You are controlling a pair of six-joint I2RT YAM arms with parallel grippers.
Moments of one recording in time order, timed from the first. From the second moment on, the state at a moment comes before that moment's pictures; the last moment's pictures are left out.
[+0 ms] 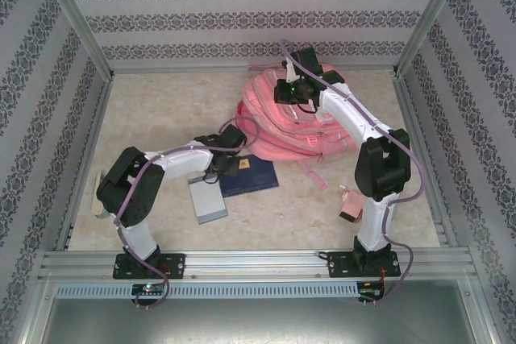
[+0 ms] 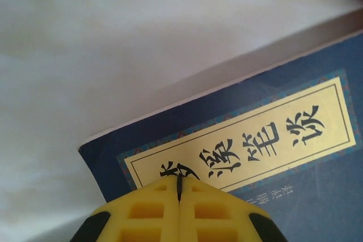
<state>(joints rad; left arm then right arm) -0.58 1.78 1.06 -0.55 -0.15 -0.46 0.36 1.95 1.77 -0.68 -0.24 0.37</state>
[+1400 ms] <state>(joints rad) -0.31 1.49 0.78 -0.63 0.04 -0.91 0.69 2.06 1.70 -0.66 -0.24 0.32</state>
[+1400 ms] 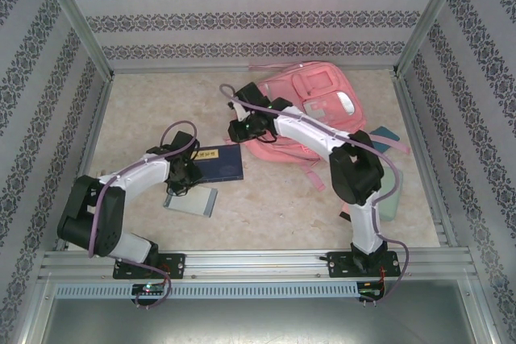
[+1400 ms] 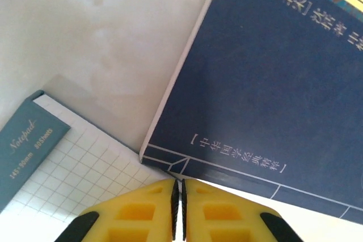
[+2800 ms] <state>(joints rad) -0.14 1.56 0.89 -0.55 0.11 -0.76 0.67 2.20 1.74 -0.63 -0.27 0.37</state>
